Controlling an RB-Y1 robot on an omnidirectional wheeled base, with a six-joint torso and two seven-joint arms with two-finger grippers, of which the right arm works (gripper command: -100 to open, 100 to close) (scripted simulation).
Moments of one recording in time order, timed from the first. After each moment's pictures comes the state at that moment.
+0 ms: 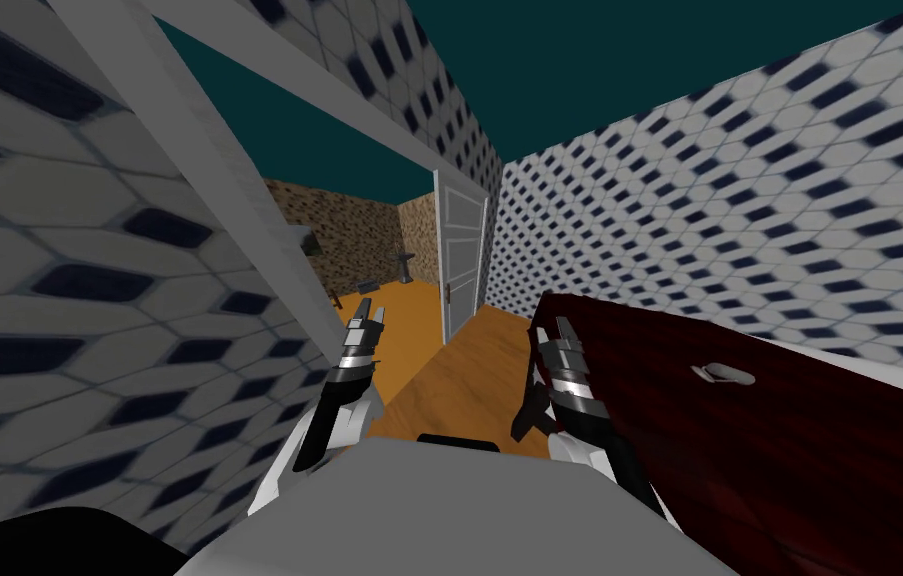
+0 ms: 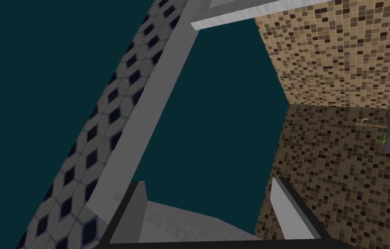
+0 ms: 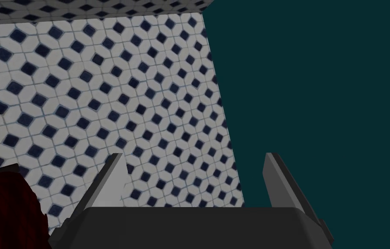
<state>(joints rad) 0.56 -0.05 0.08 -2.27 -0.18 -0.36 0.14</state>
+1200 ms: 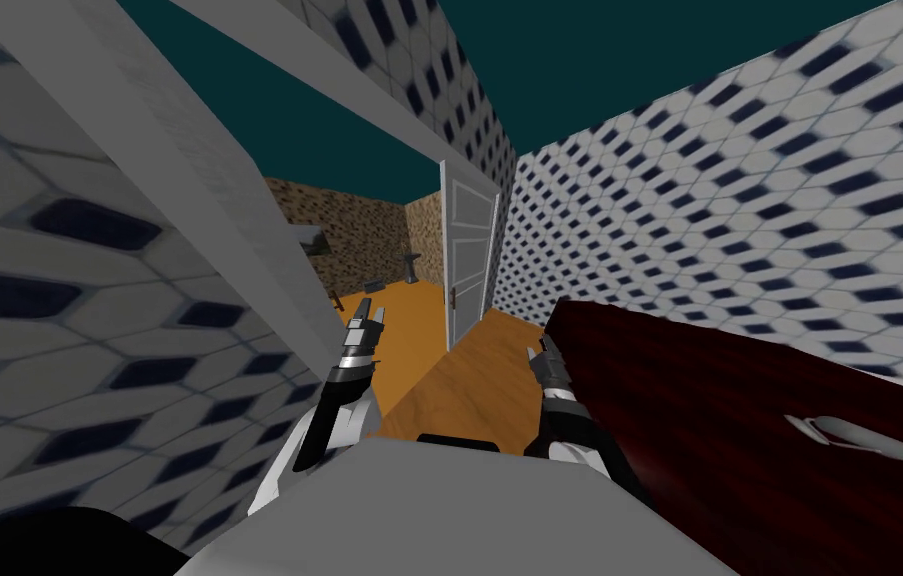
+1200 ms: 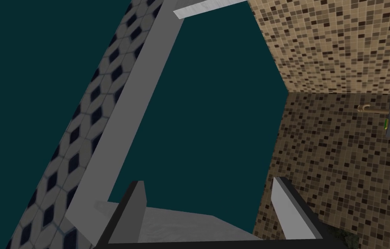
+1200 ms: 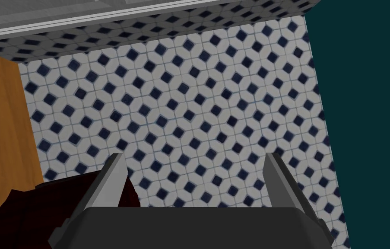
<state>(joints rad) 0.58 -0.08 0.08 -2.14 -0.45 -0.19 0.27</state>
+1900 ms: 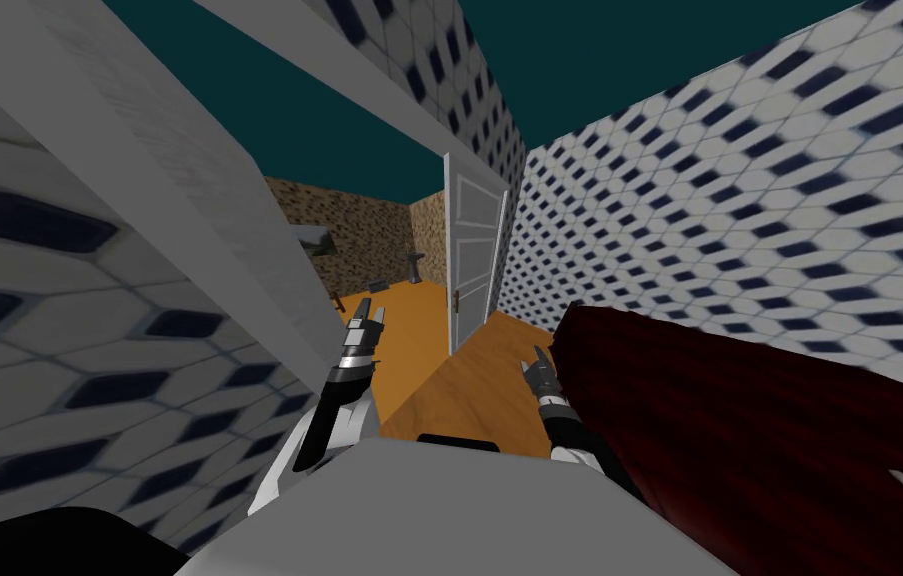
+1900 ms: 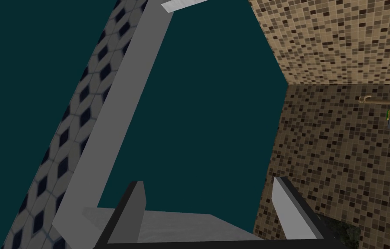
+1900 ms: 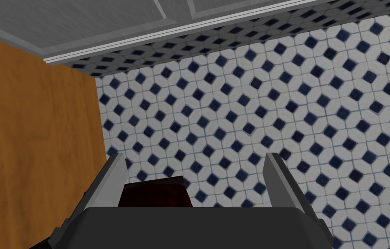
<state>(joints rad) 0.58 -0.09 0.08 -2.06 -0.64 -0.07 0.35</state>
